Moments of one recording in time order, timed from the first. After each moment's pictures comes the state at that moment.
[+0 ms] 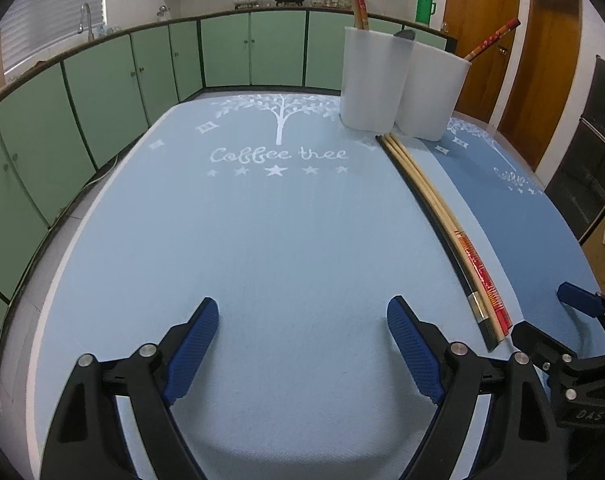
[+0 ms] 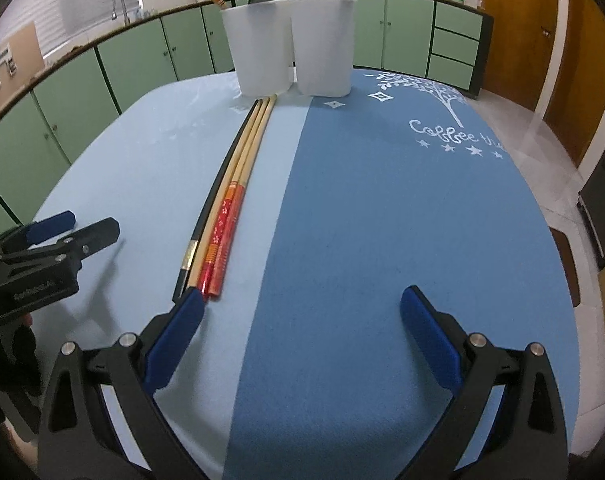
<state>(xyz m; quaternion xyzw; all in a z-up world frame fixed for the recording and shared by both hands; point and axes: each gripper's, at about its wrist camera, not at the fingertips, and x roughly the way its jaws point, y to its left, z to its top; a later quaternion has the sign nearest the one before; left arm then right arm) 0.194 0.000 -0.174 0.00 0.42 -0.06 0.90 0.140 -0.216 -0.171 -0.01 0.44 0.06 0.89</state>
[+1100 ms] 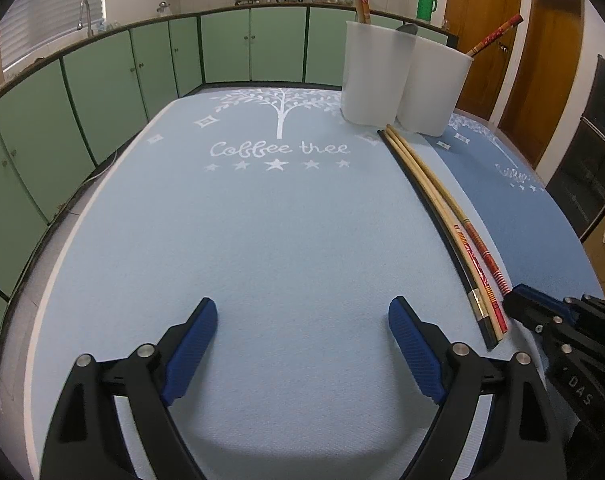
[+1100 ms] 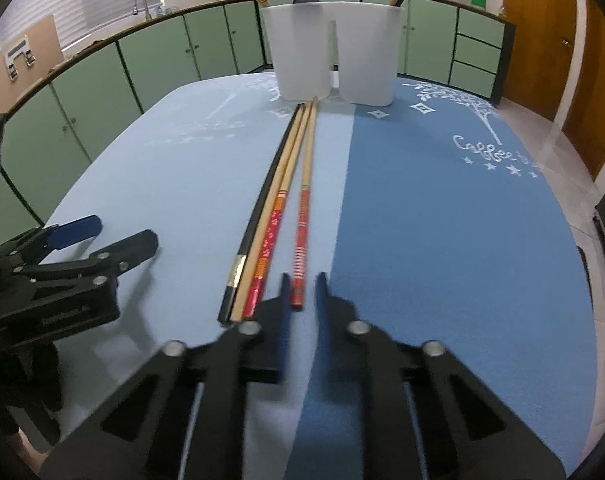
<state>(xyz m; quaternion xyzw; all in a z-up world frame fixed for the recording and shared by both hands) 0.195 -0.001 -0.177 0.00 0.43 -0.06 0.90 0.140 -0.188 -0.165 0.00 0.44 0.11 0.89</state>
